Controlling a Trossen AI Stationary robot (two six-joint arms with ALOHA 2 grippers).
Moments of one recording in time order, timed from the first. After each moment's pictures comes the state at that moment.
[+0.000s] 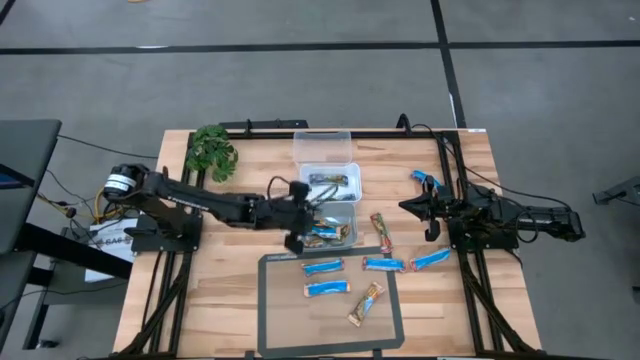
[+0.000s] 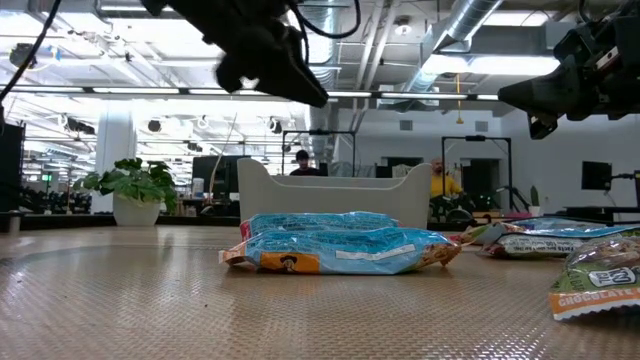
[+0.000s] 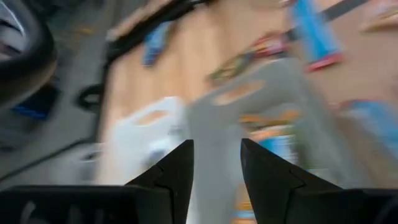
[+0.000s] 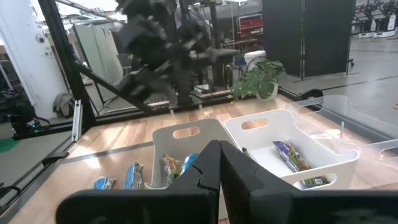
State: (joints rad) left arm -0.13 1.52 0.97 -0.03 -0.33 0.41; right arm -0.09 0.03 0.01 0.01 -0.02 0.11
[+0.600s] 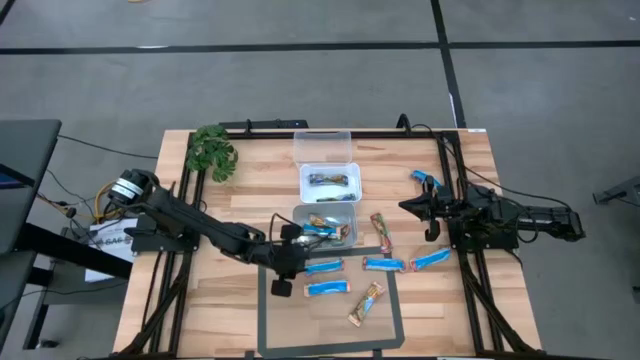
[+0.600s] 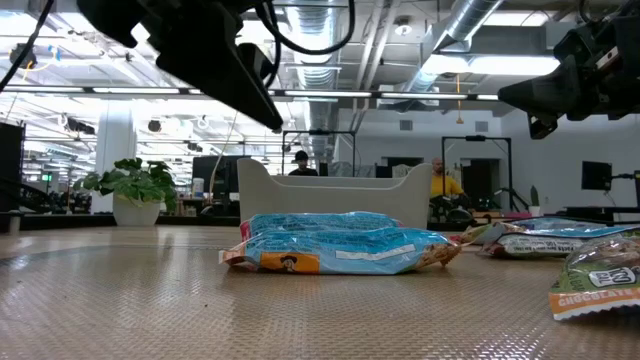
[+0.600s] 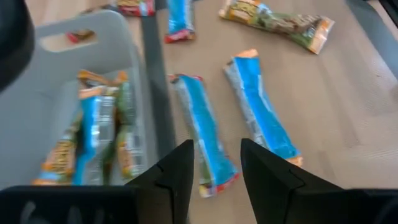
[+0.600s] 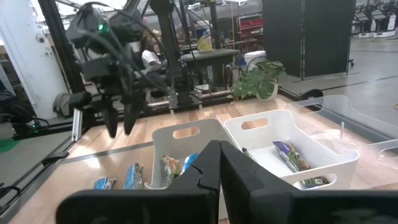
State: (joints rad) left arm -0.38 1.61 0.97 -0.16 -0.23 -0.12; right arm -0.09 0.03 0.01 0.01 -0.02 0.11
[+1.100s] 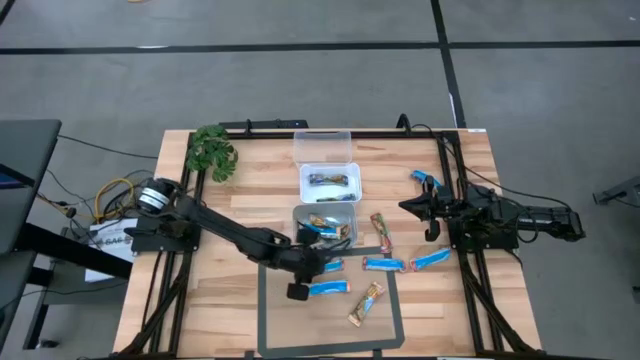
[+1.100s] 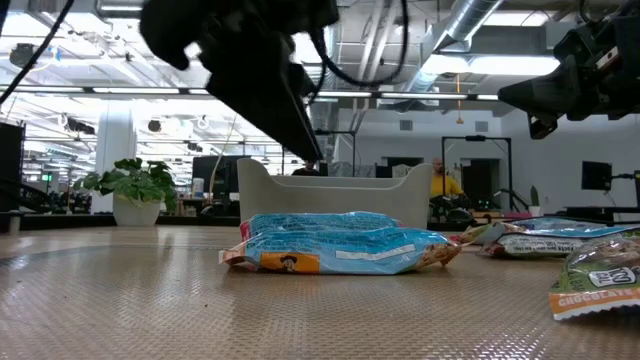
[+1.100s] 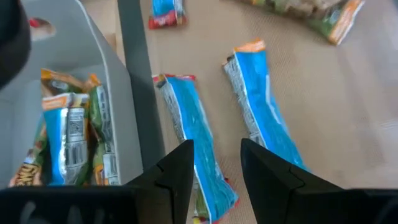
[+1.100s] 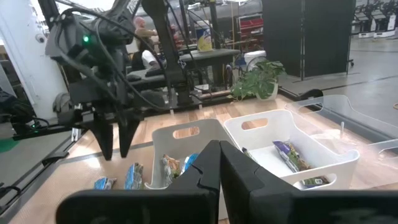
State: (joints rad) left arm -0.34 1.83 1.23 -0.34 -0.17 -0.11; right arm -0.09 0.03 0.01 0.01 -0.02 0.11
